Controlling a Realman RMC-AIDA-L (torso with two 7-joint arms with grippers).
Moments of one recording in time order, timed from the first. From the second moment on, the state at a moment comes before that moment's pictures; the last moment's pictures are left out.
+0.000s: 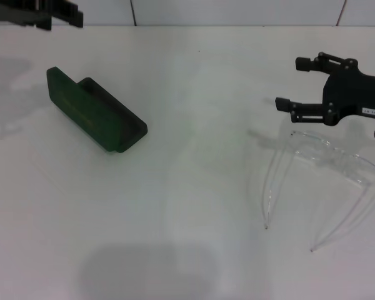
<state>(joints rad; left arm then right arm) -0.73 -2.00 0.89 1.46 2.54 1.64 -2.88 0.45 1.93 -1.29 -0.71 -1.33 -1.21 1.09</state>
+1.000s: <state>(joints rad) -0.88 -2.09 0.87 1.09 2.83 1.48 -3.01 0.44 1.90 -1.16 -0.73 -1.50 -1.23 0.95</state>
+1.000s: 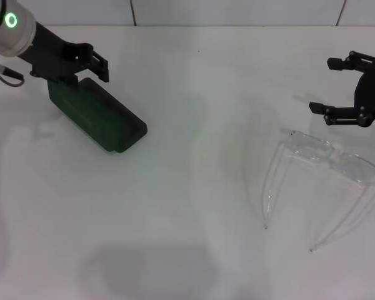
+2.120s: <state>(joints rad) -0.83 -2.07 0.86 1.08 2.83 1.46 -3.01 0.45 1.91 -1.14 -0.74 -1.50 -1.22 0.95</state>
